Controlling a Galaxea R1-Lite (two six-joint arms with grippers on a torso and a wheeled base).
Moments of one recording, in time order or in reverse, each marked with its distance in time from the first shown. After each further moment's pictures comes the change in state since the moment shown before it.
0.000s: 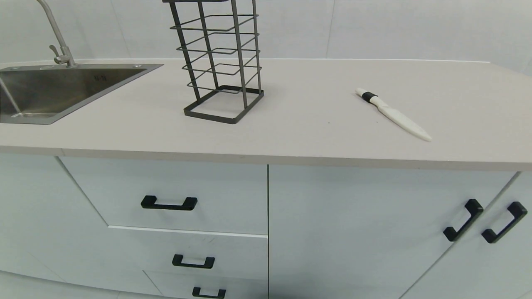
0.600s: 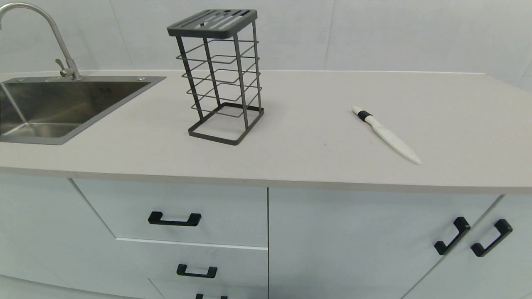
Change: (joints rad) left arm 0.001 0.001 0.000 -0.001 0.000 -0.001; right arm 0.001 0.000 0.000 -0.001 0.000 0.001
